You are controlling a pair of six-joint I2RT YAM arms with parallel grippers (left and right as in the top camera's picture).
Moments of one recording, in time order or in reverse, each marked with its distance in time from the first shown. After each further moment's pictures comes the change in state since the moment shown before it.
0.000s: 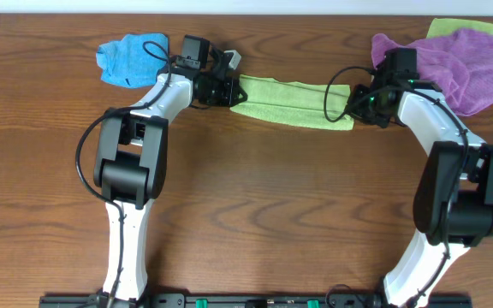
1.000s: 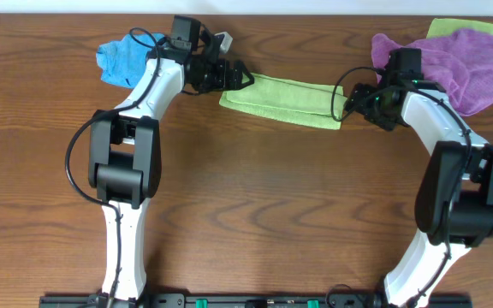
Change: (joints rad) left arm 0.032 -0.008 0.167 -0.178 0.015 -0.052; right arm -0.016 0.000 0.000 0.011 0.075 0.014
